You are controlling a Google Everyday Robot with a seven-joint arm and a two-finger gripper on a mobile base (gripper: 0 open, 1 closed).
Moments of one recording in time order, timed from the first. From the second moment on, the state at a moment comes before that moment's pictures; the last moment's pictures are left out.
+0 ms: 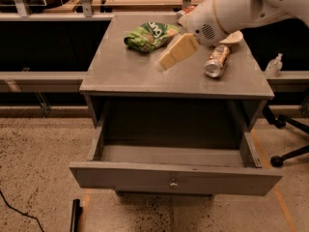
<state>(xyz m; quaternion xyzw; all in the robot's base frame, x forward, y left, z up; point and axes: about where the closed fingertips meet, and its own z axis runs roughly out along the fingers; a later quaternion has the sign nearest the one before) 0.618 -0.046 0.977 -0.53 0.73 0.17 0.41</state>
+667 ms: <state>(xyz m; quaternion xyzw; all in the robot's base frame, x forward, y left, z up) 0.633 -0.040 0.983 -0.52 0.72 0.17 0.43</state>
